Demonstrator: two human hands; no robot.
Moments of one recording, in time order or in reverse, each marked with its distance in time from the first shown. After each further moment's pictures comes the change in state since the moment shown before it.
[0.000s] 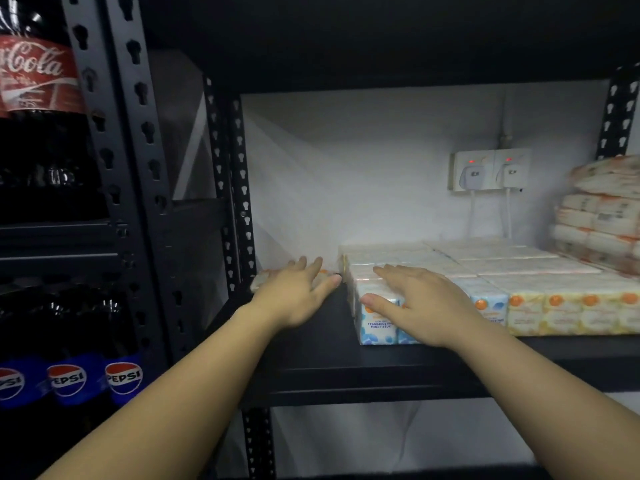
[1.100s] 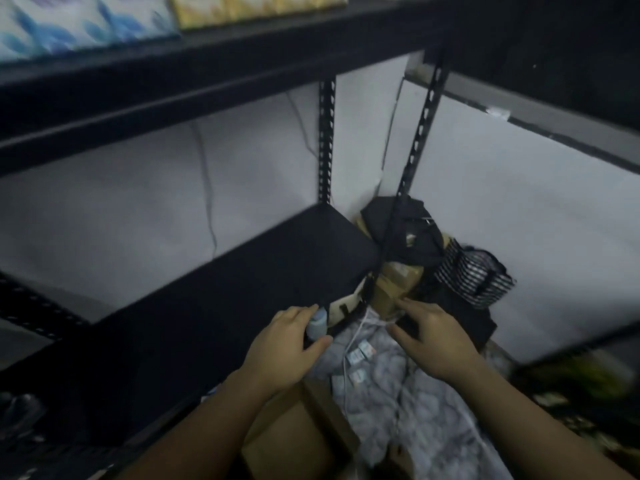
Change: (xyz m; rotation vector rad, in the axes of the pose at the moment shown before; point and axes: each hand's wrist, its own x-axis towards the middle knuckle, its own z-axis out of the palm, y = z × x) left_hand -0.242 0.210 0.387 -0.387 -0.673 0.444; right_hand -0.474 0.179 0.198 0.174 -0.280 0.884
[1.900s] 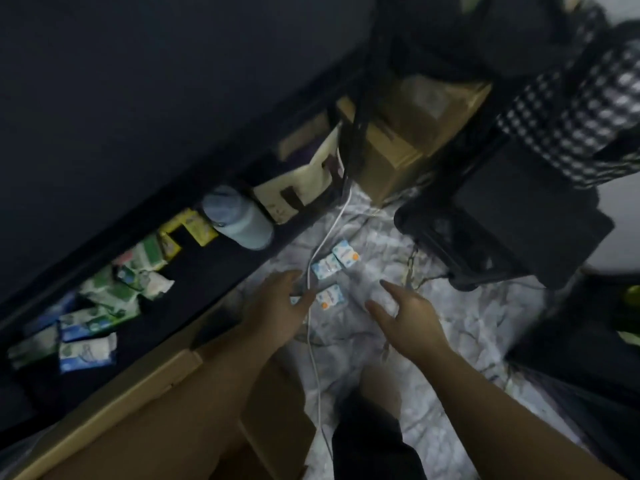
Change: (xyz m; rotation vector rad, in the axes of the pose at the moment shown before) left_hand 0.258 -0.167 0.480 -0.276 -0.168 -0.449; right_hand 0.165 0.325 0.416 0.328 -0.316 0.411
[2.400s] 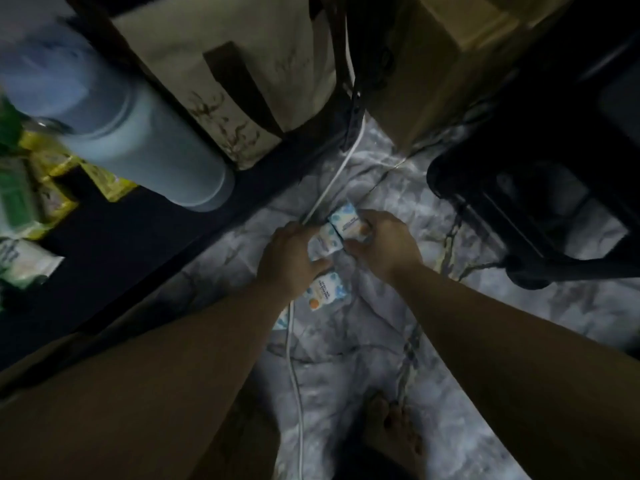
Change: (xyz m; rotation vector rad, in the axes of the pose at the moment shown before) left_hand 0.192 -0.105 0.173 0.163 0.036 0.167; right_hand 0.242 0.088 0.132 -0.076 0.022 -0.152
